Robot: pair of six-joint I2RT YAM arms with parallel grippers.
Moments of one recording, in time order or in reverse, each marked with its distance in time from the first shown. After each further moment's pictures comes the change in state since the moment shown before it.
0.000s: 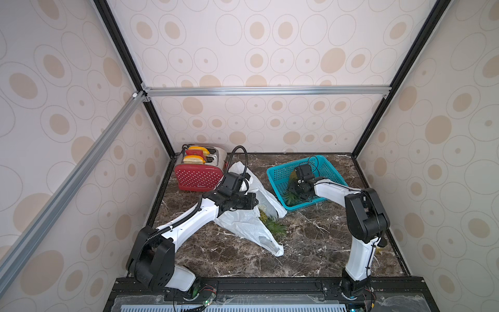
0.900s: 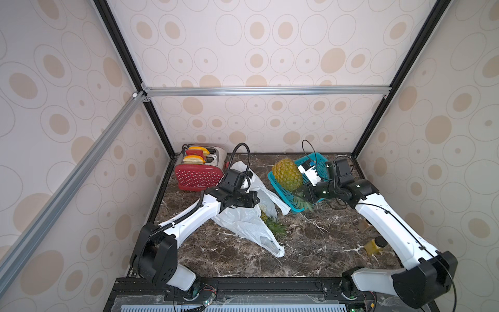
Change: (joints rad) left arm 0.000 0.040 0.072 -0.061 0.026 0.067; right arm -0.002 -0.664 -0.025 -0.496 -0.599 -0.932
